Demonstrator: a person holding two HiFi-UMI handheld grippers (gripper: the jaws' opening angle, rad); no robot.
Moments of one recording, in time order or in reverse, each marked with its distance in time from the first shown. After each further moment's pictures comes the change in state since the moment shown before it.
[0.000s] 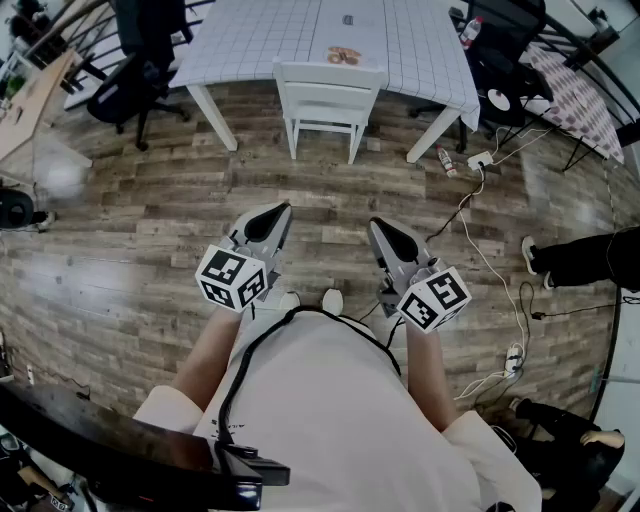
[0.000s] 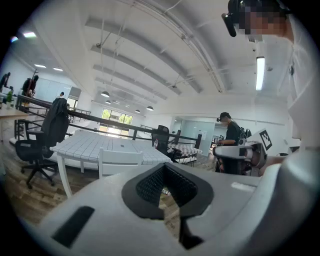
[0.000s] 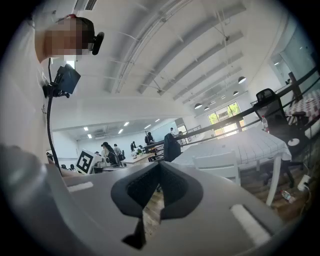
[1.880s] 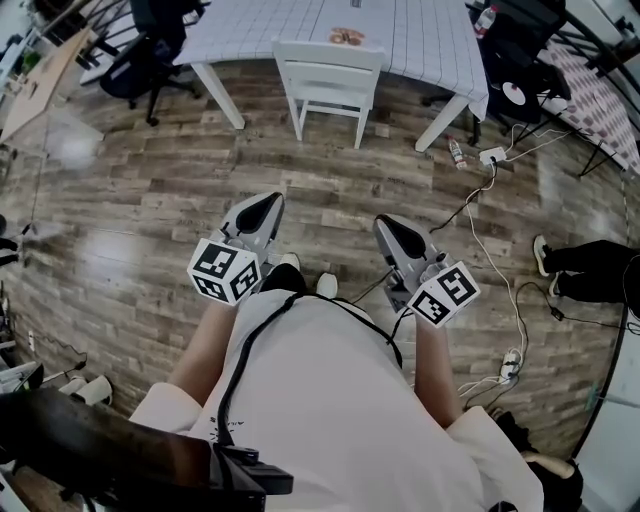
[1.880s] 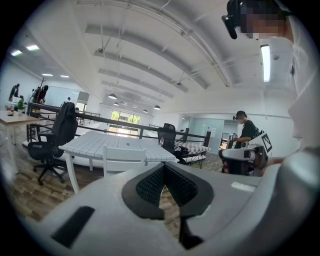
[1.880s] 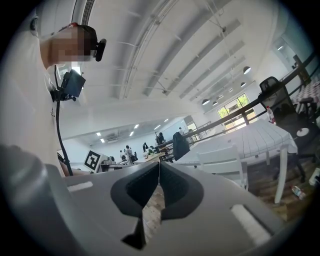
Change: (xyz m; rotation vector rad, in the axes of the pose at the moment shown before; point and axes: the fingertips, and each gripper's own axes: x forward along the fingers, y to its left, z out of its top) left arm 0.017 -0.060 -0.027 0.003 0.013 0.124; right arm -0.081 -0.045 -0.016 0.056 0.011 0.148
